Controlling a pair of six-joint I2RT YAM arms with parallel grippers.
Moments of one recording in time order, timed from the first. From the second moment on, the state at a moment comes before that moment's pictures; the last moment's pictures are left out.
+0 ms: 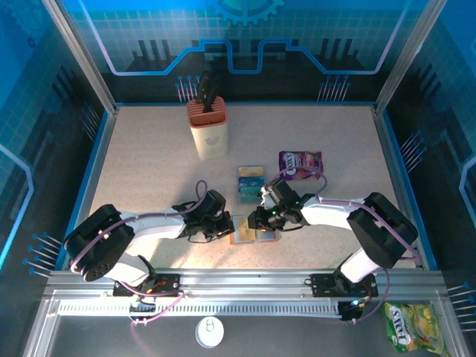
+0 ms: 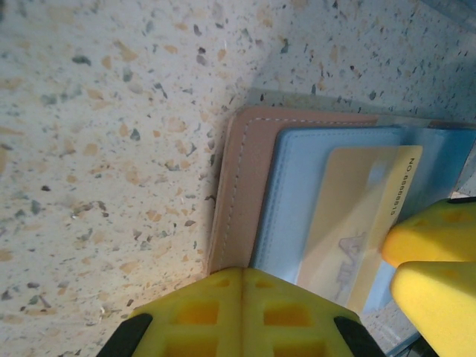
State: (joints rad) left arm -0.76 1.46 0.55 -0.11 0.26 -1.15; right arm 0.70 1.55 0.66 -0.13 -0.52 0.76
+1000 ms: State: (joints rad) left arm -0.78 1.45 0.63 -0.23 0.21 -1.13; right arm 0.70 1.52 0.68 -0.19 -0.50 0.74
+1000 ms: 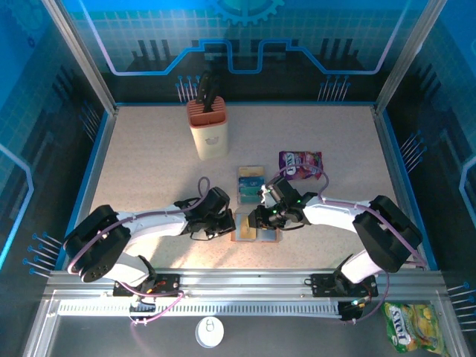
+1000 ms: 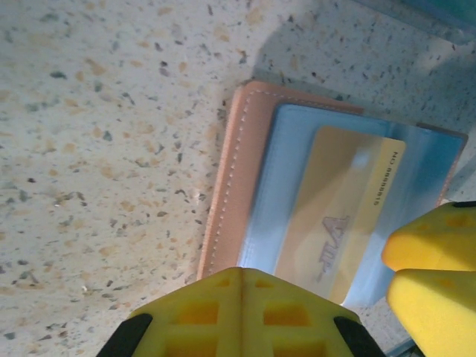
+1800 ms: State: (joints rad) left arm -0.80 1.55 0.68 -0.15 0.26 -1.13; right arm 0.70 1.50 0.68 -0.22 -0.47 0.73
